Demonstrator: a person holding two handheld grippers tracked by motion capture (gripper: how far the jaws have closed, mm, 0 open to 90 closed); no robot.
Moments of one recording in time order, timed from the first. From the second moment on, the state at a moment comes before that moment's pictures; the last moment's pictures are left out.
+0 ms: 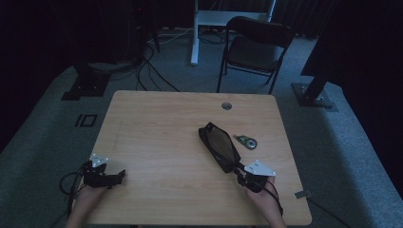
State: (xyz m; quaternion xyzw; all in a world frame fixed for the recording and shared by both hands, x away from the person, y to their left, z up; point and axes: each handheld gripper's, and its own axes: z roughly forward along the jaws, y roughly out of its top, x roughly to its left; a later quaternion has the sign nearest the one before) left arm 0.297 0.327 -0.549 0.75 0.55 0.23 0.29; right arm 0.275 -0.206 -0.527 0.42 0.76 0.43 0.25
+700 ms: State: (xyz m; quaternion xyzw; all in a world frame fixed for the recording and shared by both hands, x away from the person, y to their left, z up) left arm 0.297 0.327 -0.549 0.75 0.55 0.23 0.29; right arm 0.254 -0.215 -0.522 0.43 0.75 0.43 0.27
